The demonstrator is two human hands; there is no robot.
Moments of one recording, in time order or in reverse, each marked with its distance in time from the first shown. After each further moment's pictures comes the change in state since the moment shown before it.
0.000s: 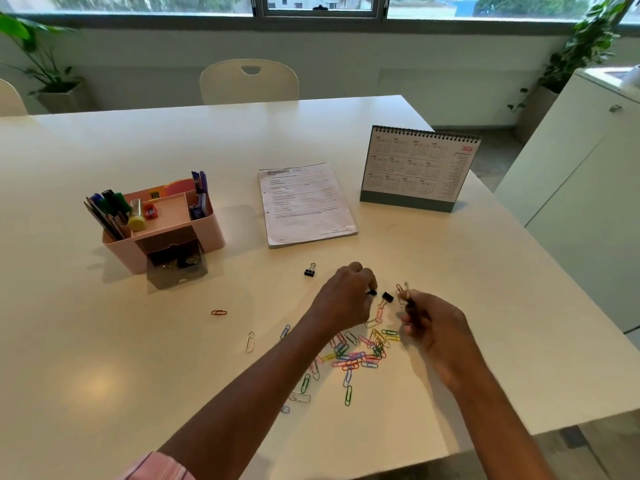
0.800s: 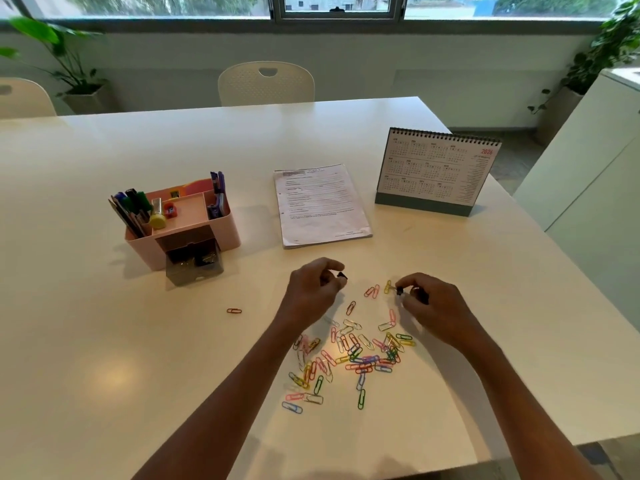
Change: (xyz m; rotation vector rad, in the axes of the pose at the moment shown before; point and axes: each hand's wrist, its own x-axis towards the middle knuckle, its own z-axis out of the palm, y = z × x) left_hand -0.036 -0.042 -0.044 -0.534 0.220 -0.336; right_hand 0.052 -0.016 0.007 -1.192 -0.160 -0.464
